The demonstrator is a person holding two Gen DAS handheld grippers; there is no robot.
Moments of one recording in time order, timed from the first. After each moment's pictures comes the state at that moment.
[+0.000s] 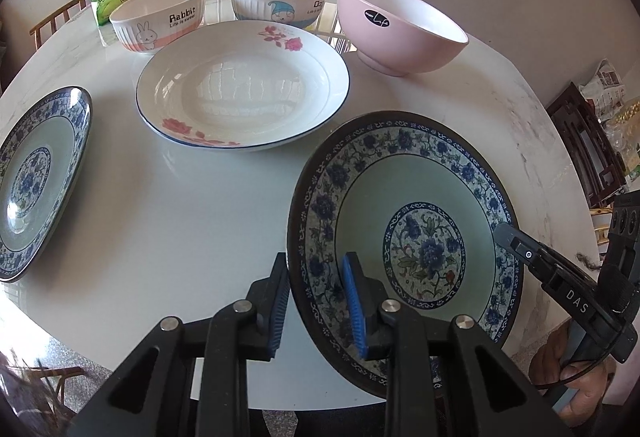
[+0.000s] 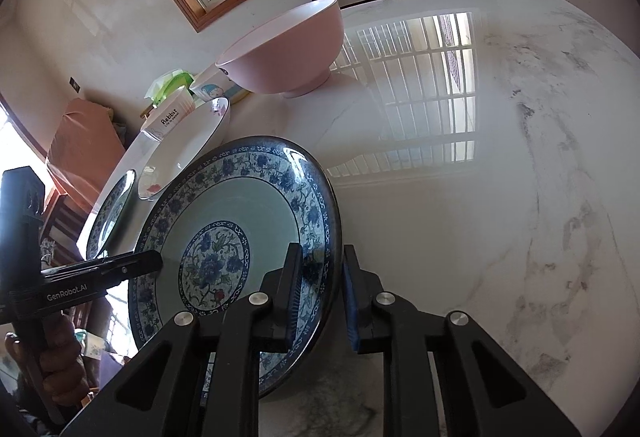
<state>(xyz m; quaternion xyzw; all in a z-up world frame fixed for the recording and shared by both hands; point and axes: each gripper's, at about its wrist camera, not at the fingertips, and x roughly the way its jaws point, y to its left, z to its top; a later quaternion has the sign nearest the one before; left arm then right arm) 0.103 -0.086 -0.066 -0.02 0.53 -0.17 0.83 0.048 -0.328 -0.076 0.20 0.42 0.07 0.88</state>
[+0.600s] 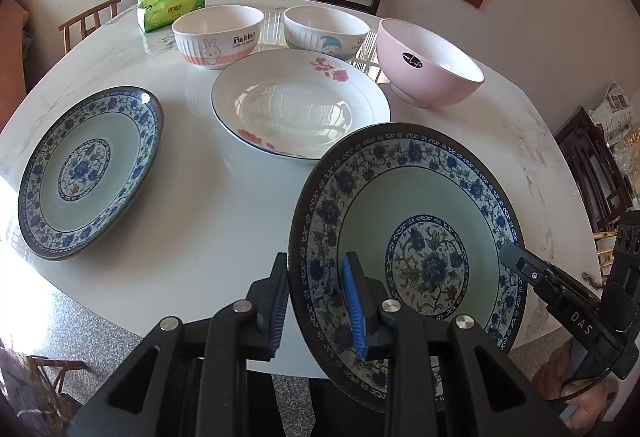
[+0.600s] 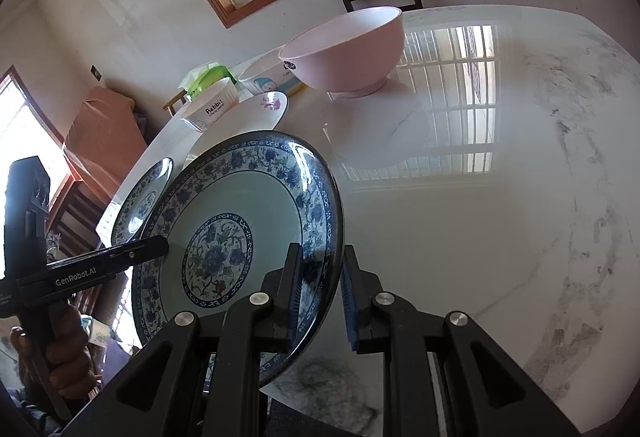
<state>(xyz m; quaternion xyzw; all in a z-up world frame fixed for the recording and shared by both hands) 0.081 -0.035 -0.039 -0.04 0.50 -0.13 0.86 0.041 -0.283 -0.054 0.18 0.41 0.11 0.89</state>
